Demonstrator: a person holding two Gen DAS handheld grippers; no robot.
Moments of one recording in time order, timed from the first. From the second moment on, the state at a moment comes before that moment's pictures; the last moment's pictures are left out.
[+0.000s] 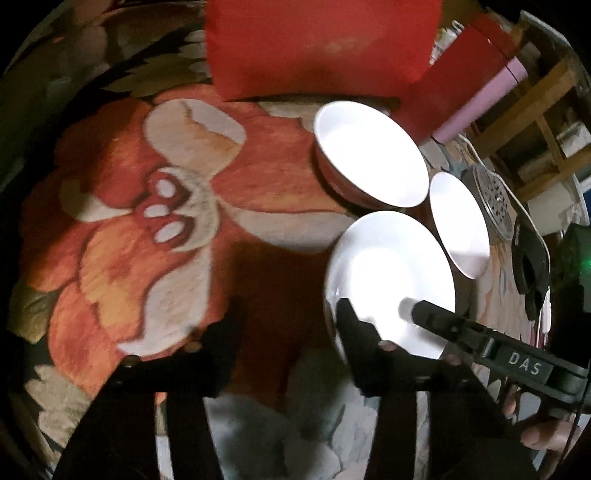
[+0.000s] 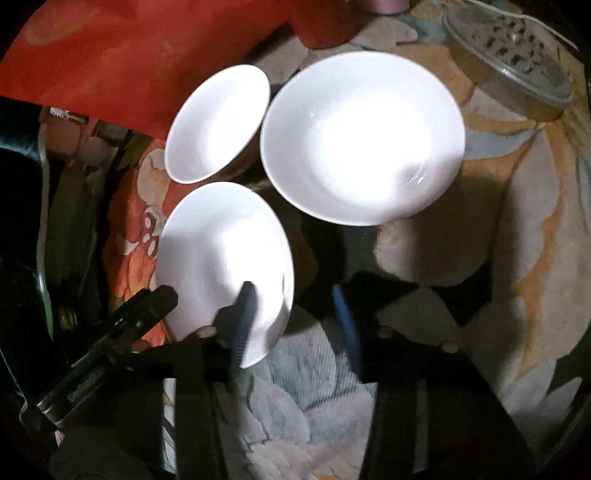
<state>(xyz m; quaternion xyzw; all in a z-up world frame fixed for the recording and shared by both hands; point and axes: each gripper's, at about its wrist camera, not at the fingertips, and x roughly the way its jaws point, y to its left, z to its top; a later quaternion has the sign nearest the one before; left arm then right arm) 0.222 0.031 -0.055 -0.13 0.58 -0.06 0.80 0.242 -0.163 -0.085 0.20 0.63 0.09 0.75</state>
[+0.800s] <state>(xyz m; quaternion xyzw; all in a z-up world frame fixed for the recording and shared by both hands) 0.195 -0.015 -0.046 -0.04 0.58 -0.10 0.81 0.214 -0.157 -0.073 0.16 0.64 0.11 0.75</state>
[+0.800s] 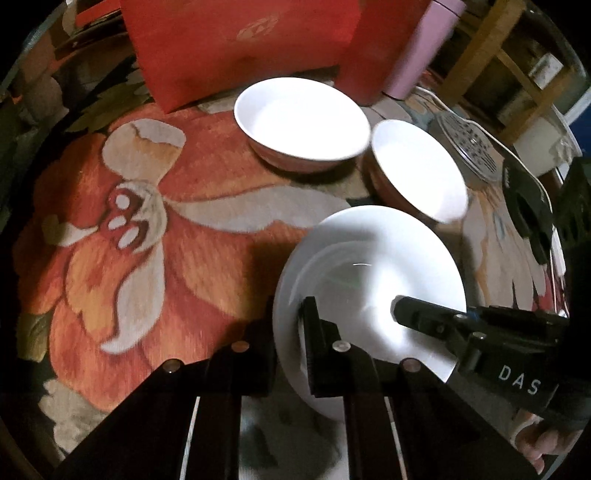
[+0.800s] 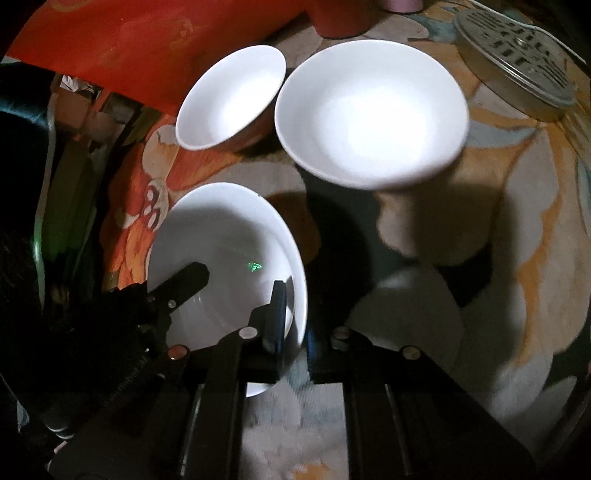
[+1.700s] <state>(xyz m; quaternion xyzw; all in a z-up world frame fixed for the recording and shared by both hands) 0.087 -0.115 0.022 0.00 0.56 -0.19 0.81 0.088 -0.236 0.001 0.16 0.63 0.06 0.76</state>
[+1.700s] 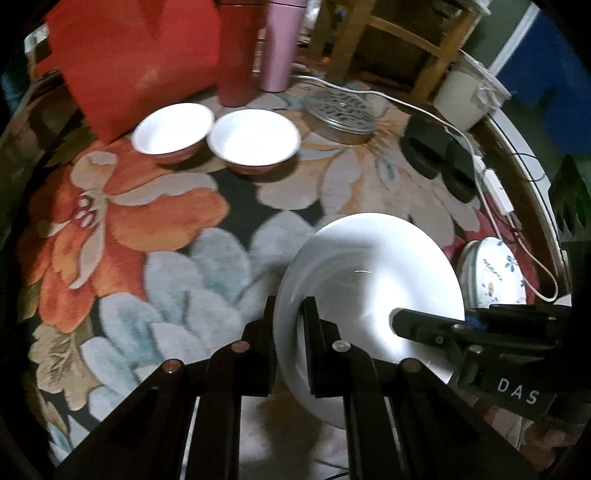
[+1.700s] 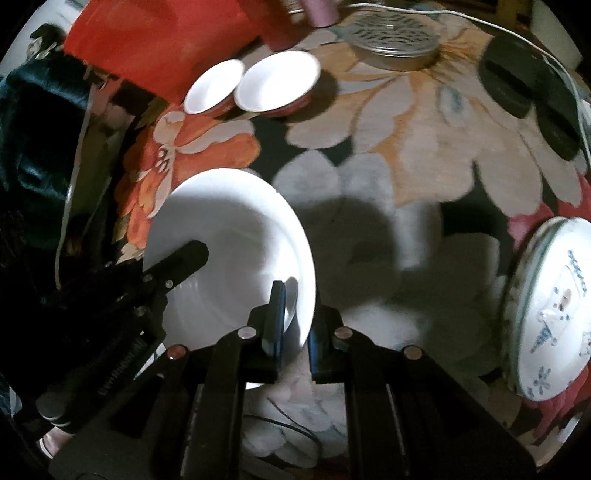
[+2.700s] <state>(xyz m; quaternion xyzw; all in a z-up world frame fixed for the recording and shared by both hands) 0.045 -0.346 0.004 0.06 0.56 -0.34 0.75 -0.008 -0.436 0.004 0.23 0.62 -0.11 0.74</state>
